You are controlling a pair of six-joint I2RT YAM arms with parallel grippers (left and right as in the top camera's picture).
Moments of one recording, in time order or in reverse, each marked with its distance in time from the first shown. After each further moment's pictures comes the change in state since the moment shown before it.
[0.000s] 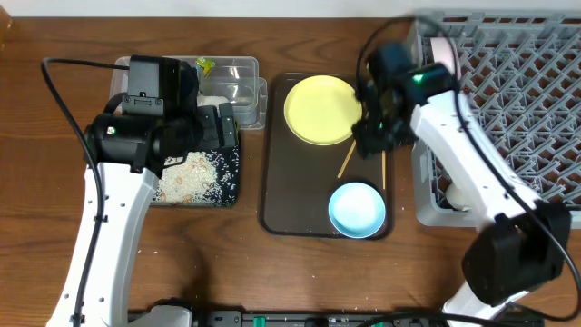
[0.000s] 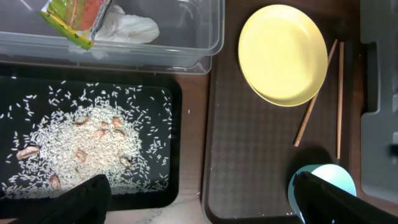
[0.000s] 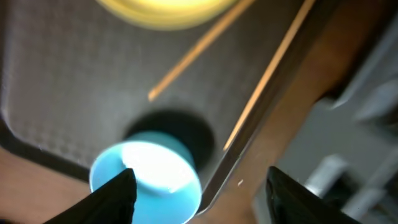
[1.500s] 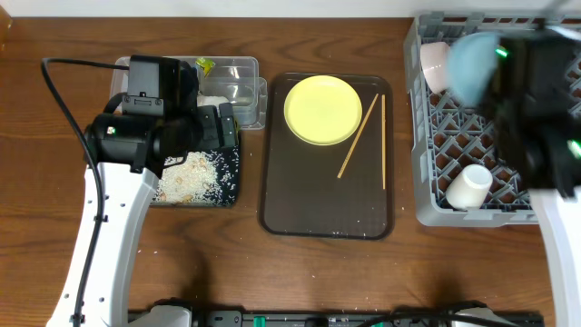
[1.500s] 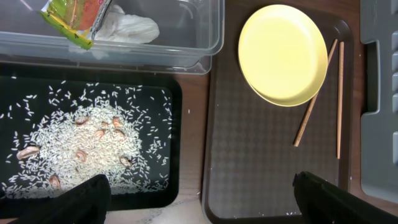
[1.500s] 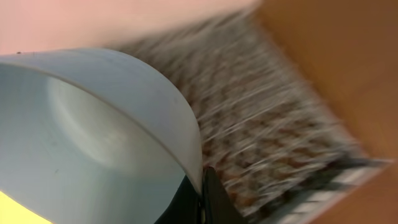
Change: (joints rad) left arm 0.000 0.000 0.000 0.000 0.000 0.000; right arm -0.198 -0.486 0.097 0.111 0.708 0.385
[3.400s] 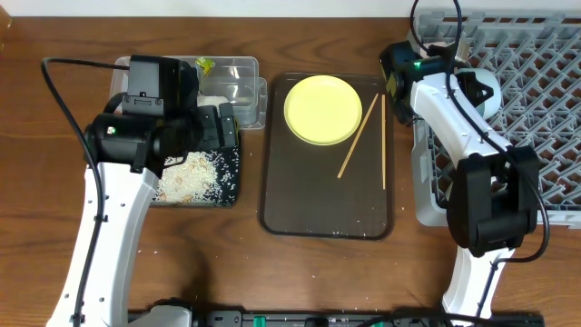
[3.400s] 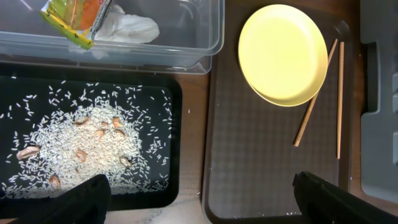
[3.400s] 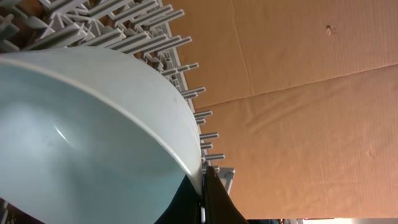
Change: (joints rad) left arm 0.000 0.000 0.000 0.000 0.000 0.000; right arm 0.065 0.745 -0.027 0.023 0.680 -0.064
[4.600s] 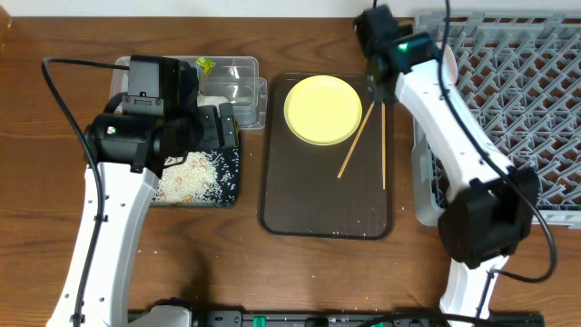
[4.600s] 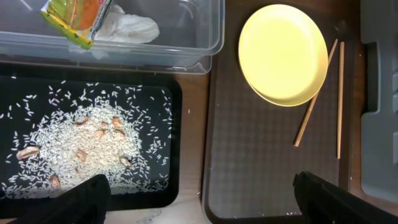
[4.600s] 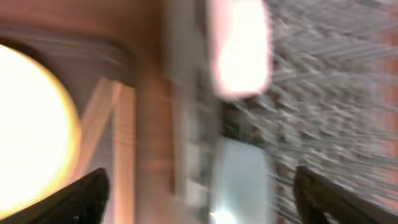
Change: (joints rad) left arm 0.000 0.000 0.000 0.000 0.000 0.000; right arm 0.124 -0.051 0.278 0.003 -0.822 -0.117
